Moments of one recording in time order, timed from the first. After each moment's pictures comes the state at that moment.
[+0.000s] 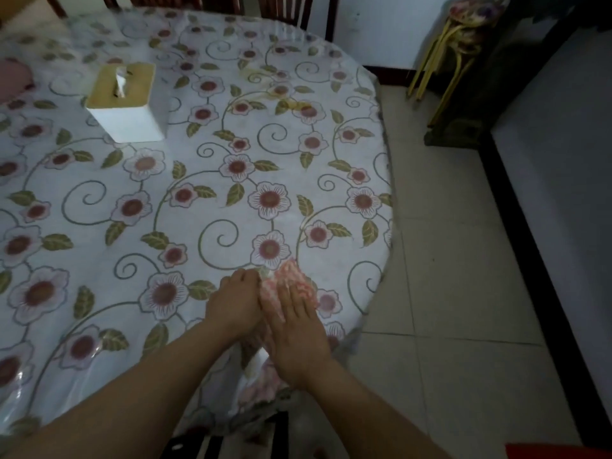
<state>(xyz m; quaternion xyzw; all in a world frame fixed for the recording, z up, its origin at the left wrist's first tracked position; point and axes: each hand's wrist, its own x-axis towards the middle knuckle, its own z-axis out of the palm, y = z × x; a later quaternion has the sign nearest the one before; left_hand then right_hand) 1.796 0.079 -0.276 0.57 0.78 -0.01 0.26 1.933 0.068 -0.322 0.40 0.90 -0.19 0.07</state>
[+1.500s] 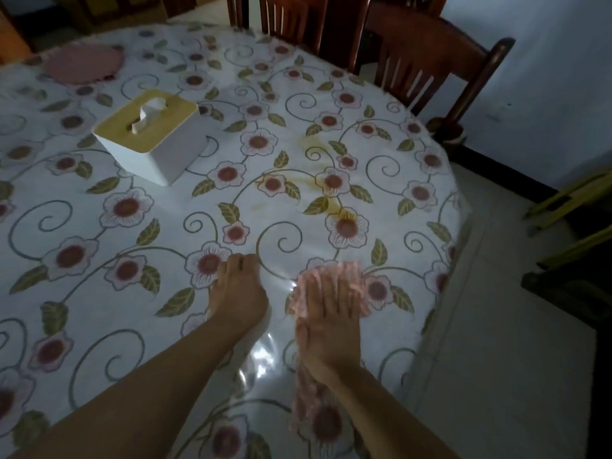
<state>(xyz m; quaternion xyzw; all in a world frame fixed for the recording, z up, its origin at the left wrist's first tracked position) 1.784 0.381 -0.294 0.29 0.93 0.16 0.15 1.930 0.456 -0.340 0.29 0.95 -0.13 -0.02</state>
